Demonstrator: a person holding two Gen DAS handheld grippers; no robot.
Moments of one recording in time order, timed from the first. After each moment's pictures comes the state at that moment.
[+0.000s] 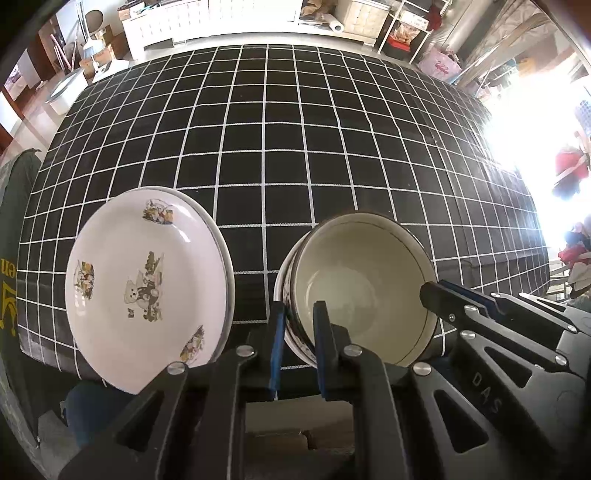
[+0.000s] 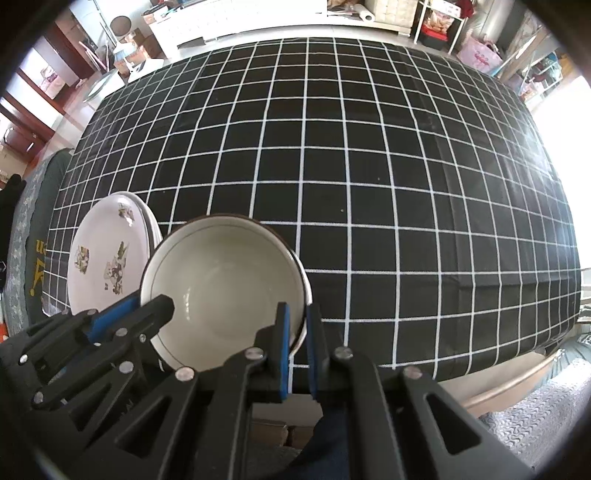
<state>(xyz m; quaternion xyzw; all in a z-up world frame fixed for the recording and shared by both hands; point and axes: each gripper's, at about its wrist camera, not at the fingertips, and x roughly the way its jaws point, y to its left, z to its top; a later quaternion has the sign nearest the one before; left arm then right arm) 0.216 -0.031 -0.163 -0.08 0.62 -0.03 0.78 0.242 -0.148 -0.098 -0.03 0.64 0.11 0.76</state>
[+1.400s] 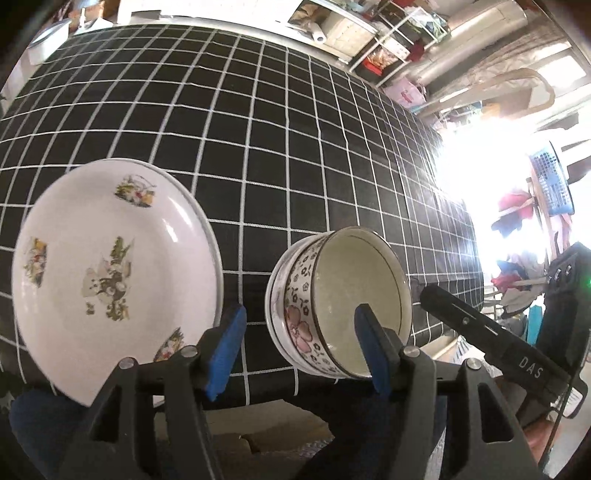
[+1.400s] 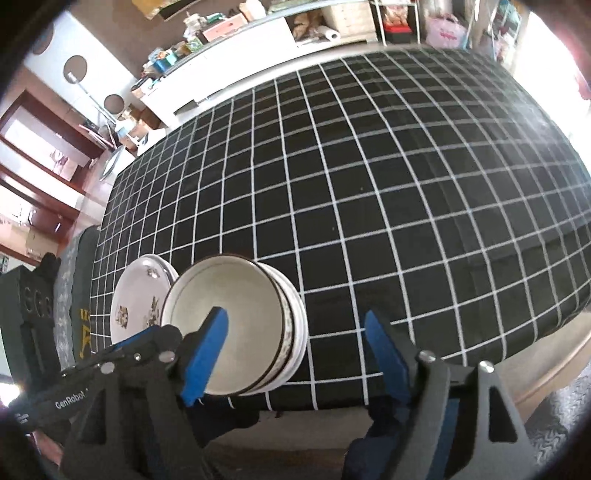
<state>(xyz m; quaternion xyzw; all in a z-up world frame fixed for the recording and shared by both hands) 0.219 0.018 -0.186 -0.22 0.59 -0.12 0.77 0.232 -0.195 -0.097 0.14 0.60 0.11 0.78</state>
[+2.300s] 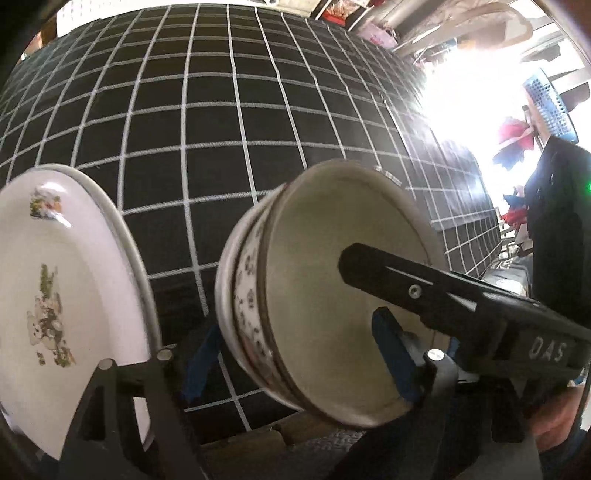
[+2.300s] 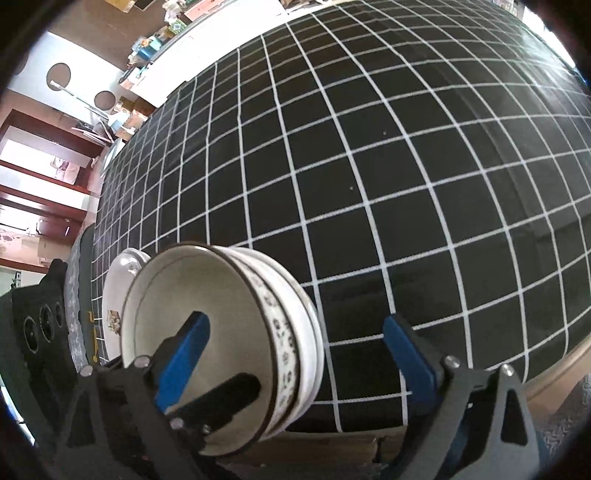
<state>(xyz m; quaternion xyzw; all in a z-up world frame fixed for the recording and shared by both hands) 0.244 -0.050 -0.257 -0.13 0.63 -0.19 0.74 0.247 -0.196 -0.155 0.18 0.64 0.12 0.74</state>
